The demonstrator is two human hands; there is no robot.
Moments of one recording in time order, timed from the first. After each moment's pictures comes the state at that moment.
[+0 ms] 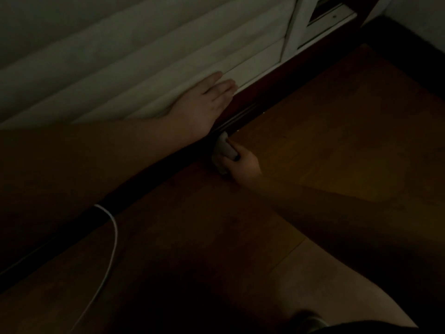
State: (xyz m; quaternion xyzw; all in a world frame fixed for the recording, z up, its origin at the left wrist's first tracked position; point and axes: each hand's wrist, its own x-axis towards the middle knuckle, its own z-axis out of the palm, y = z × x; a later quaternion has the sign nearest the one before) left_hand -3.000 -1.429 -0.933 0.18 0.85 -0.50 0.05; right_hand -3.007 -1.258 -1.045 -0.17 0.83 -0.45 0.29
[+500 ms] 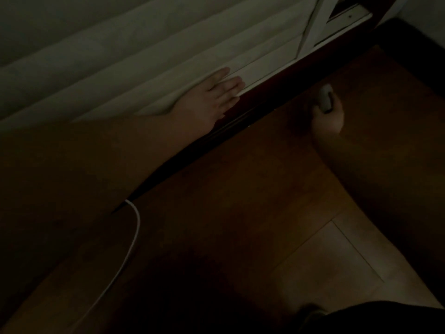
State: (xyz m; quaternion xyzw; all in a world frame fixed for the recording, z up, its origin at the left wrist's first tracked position) left_hand -2.981 -1.442 -0.934 0.18 0.83 -0.53 0.05; right_hand -3.146 -1.193 -1.024 0.07 0.84 -0.53 0.05
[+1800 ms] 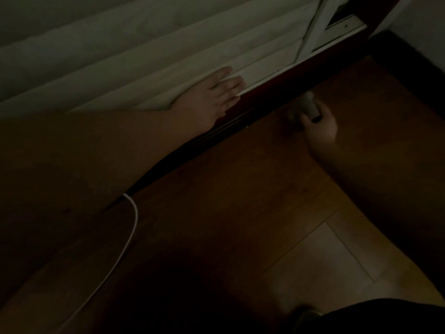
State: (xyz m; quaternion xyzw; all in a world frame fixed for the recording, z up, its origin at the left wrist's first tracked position) left_hand -2.982 -1.445 -0.941 0.18 0.82 -0.54 0.03; right_hand -3.122 -1.184 -1.010 -0.04 0.89 -0.45 0.08
